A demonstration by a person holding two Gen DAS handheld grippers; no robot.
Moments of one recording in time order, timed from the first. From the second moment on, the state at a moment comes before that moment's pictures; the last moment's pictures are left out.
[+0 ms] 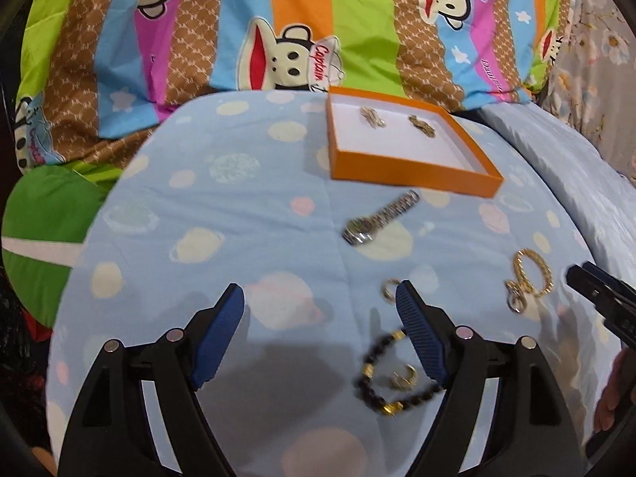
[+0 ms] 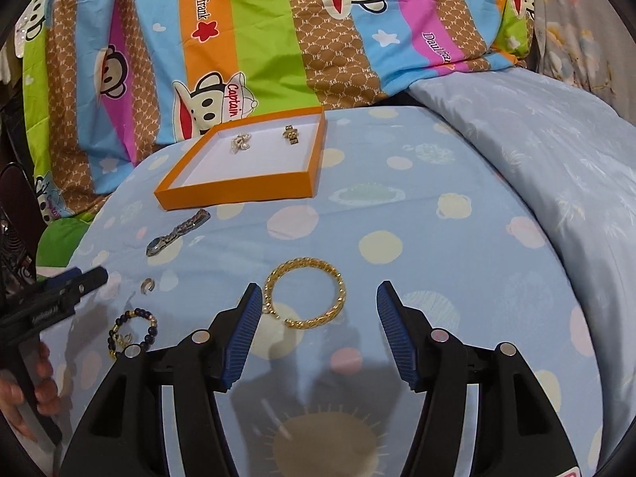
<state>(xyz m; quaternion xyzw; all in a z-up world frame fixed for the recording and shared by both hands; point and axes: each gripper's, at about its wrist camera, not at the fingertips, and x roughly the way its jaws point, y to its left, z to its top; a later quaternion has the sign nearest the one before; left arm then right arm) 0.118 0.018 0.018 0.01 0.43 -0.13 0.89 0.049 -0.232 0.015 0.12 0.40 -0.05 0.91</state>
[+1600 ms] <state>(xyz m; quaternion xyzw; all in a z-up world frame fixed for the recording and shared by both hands) 0.131 0.005 0.015 -0.01 0.42 -0.13 0.90 0.064 -0.219 -0.001 0.13 0.39 -0.09 0.91</state>
